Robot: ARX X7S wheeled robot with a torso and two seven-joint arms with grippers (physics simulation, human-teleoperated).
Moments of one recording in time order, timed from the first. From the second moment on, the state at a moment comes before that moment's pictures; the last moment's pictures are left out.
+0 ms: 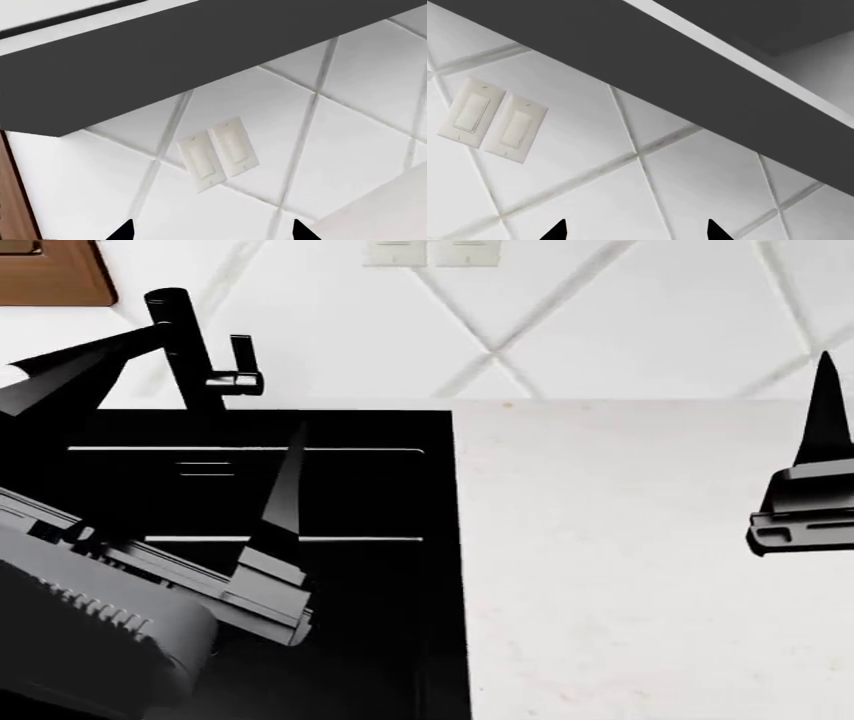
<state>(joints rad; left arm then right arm) -1.02 -0.49 -0.32 1.05 -2.07 -1.57 -1.21 0.15 1.55 0.26 -1.05 1.32 0.42 1.08</state>
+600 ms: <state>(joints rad) -1.00 -0.49 -0.36 1.05 -2.06 -1.57 -1.18 0.12 1.57 0.23 -1.05 1.30 0.37 1.09</state>
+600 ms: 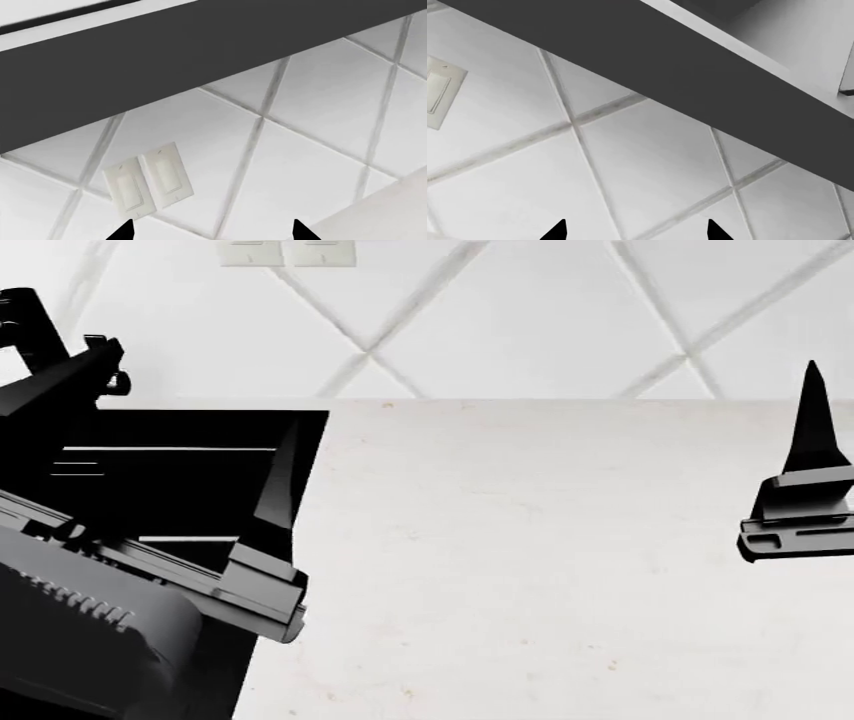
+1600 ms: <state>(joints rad) -0.99 -0.48 -0.38 1.05 -2.06 -1.57 -1.17 0.16 1.57 0.18 -1.05 1.30 0.36 1.09</state>
